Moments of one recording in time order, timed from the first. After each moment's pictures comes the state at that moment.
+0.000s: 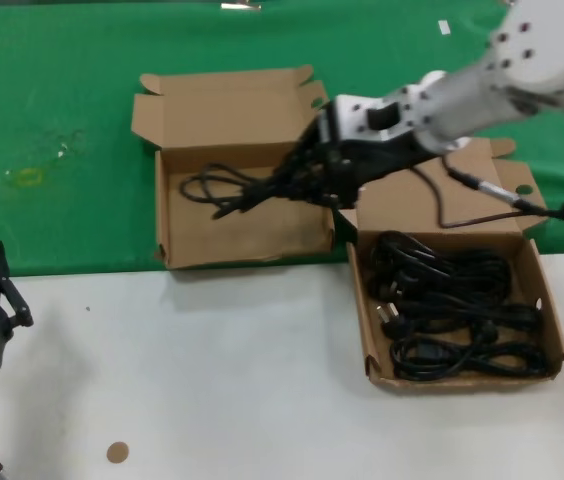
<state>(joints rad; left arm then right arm) 0.00 -0.30 1.60 -1.60 -1.80 0.00 0.00 1.21 0.35 -2.21 0.90 1.23 -1.12 -0.08</state>
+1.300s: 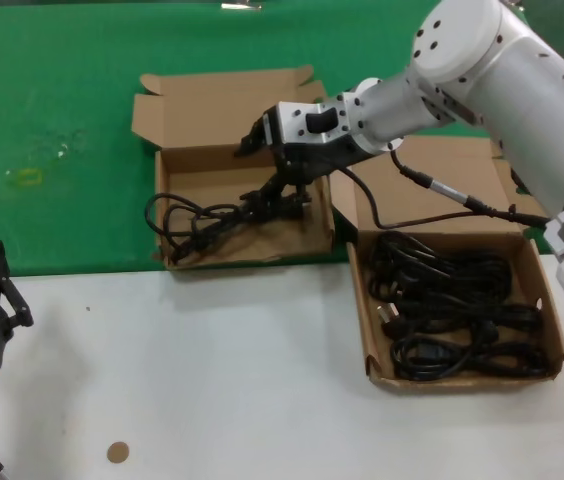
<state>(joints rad) 0.00 -0.30 1.60 -1.60 -1.80 0.00 0.00 1.39 0.06 -2.18 0.28 1.28 -0.92 -0.44</state>
